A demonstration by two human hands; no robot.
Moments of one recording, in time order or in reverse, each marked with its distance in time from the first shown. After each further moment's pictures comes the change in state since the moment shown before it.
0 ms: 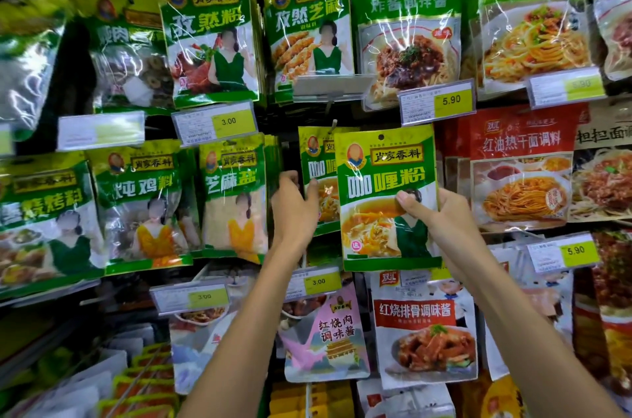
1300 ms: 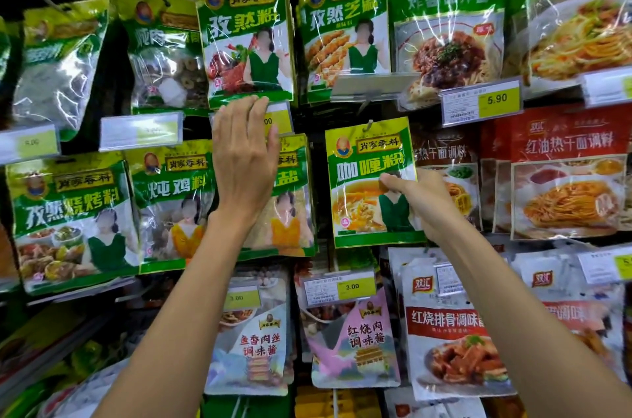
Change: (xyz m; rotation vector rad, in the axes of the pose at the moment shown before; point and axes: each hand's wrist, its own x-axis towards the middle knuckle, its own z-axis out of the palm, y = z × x) left_hand 0.069 -0.015 -0.094 0.665 0.645 0.890; right_hand 0.051 -0.010 0.066 -0.042 -0.007 0.115
